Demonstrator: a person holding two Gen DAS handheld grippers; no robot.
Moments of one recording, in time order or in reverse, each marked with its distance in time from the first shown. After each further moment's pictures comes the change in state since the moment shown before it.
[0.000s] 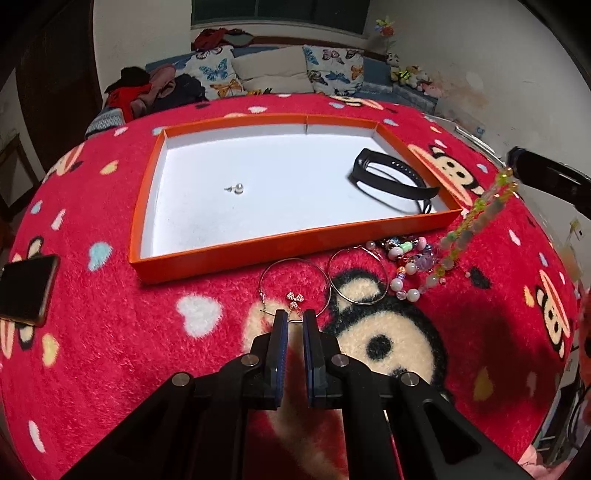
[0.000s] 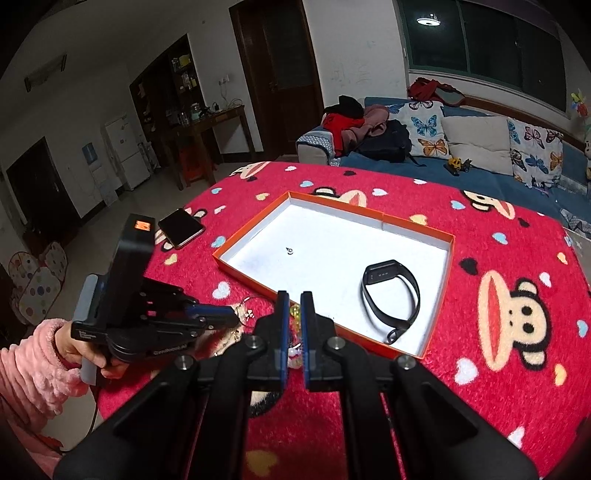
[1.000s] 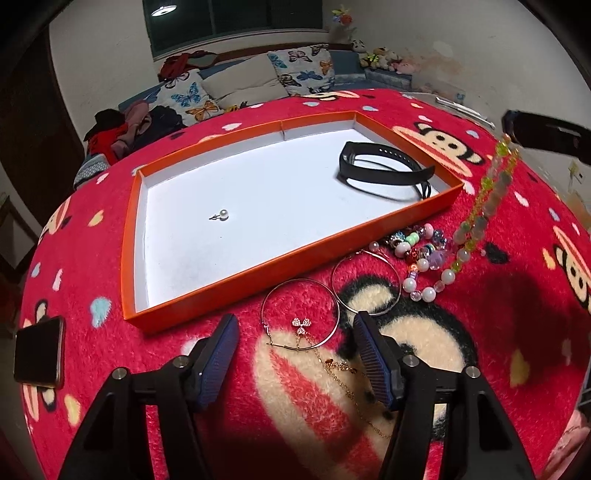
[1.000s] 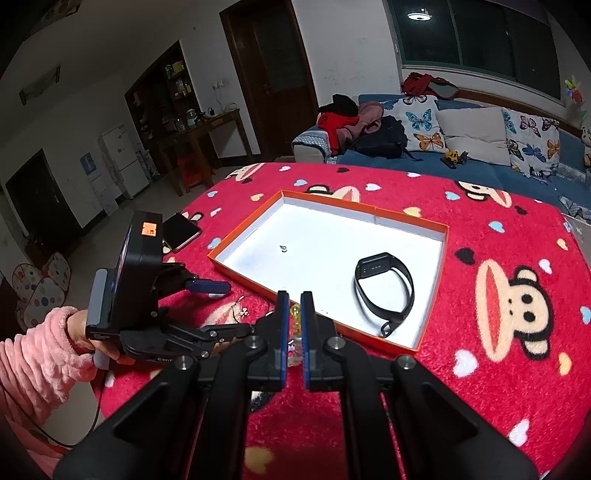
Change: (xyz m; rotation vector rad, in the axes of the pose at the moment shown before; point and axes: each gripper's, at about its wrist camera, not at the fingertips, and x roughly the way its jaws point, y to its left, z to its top) left arm 0.019 -0.014 0.012 0.203 -0.018 0.050; right arm -0.003 -0.012 -0.007 0.042 -0.007 0.012
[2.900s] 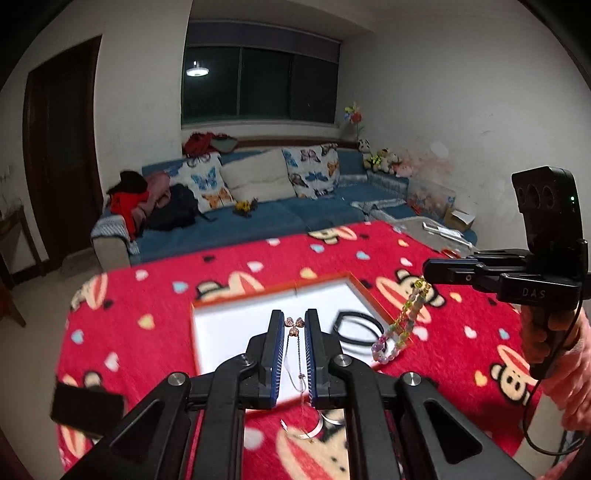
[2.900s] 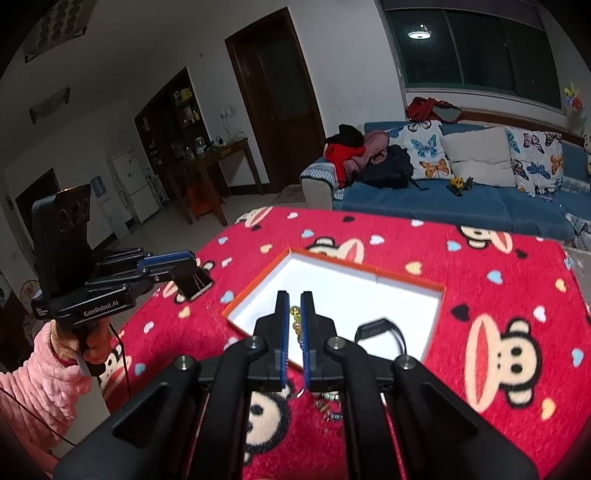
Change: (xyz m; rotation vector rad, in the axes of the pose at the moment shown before) left arm -0.176 0.044 0.072 -0.122 -0.399 -0.037; right arm -0.023 -0.008 0.062 0.009 -0.110 0.043
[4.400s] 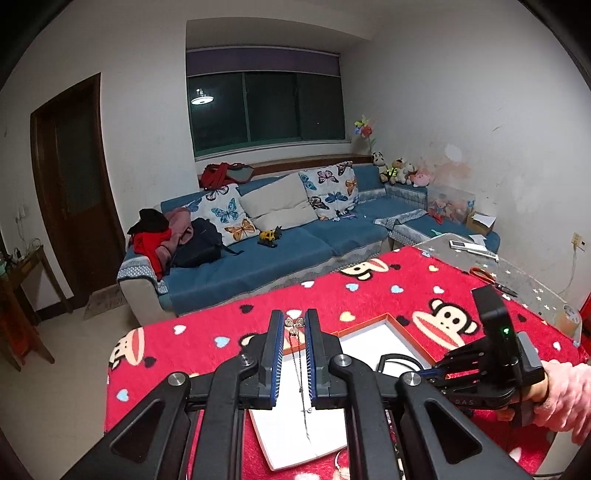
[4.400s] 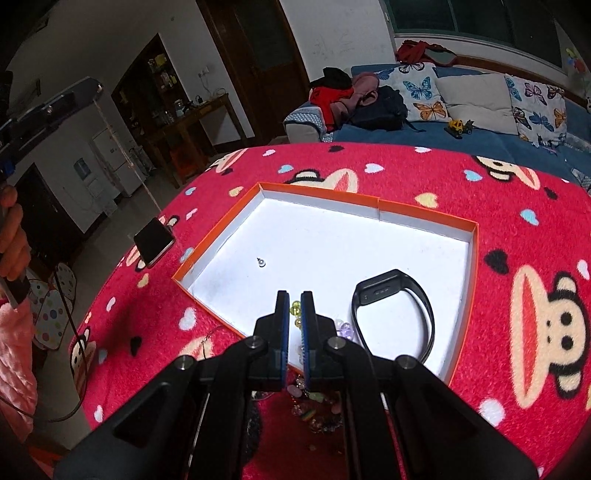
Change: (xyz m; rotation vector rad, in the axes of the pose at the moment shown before) left arm -0.007 0.019 0.072 0.094 -0.064 0.099; right arm 0.099 -0.027 -0.040 0.076 0.201 -0.022
